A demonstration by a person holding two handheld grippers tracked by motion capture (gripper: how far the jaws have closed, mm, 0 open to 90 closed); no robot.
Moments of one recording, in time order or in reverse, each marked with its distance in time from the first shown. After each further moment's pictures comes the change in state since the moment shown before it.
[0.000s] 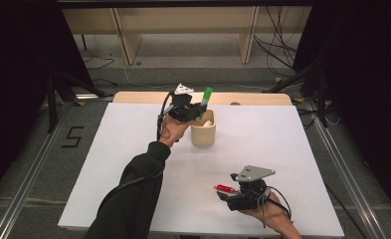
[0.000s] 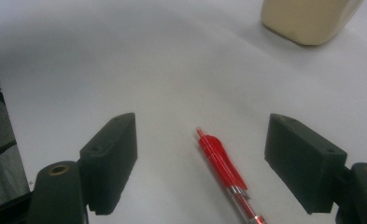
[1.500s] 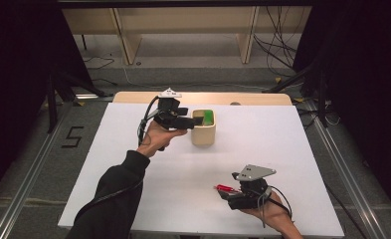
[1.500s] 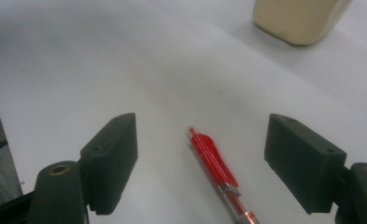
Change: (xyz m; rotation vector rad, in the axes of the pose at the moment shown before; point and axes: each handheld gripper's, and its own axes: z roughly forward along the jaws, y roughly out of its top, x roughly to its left) left arm -0.005 -0.006 -0.064 0.078 -0.102 -0.012; right arm -0.002 0.002 -0.002 0.006 -0.024 -0.003
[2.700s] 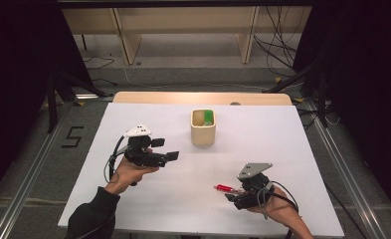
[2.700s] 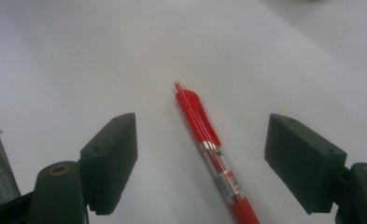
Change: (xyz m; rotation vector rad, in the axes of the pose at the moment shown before) left arm 0.002 -0.093 -0.066 -0.009 -0.069 0.011; right arm -0.016 -0.002 0.002 0.180 0.019 -0.046
